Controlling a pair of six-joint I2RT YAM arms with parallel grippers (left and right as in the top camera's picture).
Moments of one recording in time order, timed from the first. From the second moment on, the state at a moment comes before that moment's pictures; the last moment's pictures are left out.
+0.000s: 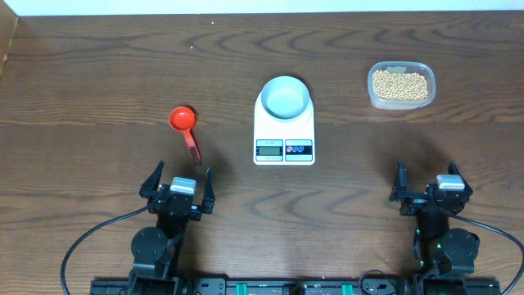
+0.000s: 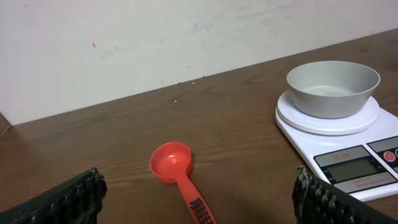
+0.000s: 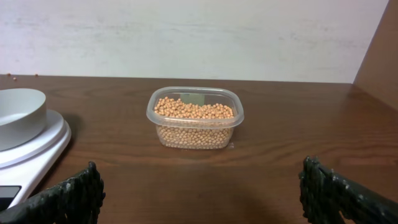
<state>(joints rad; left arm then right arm) -0.12 0.01 0.03 -0.13 0.02 0.21 -0.04 0.01 0.01 -0.07 0.01 -0.03</state>
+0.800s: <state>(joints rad) -0.13 0.01 0.03 -0.12 0.02 0.18 -0.04 0.01 0.01 -0.07 0.01 -0.03</state>
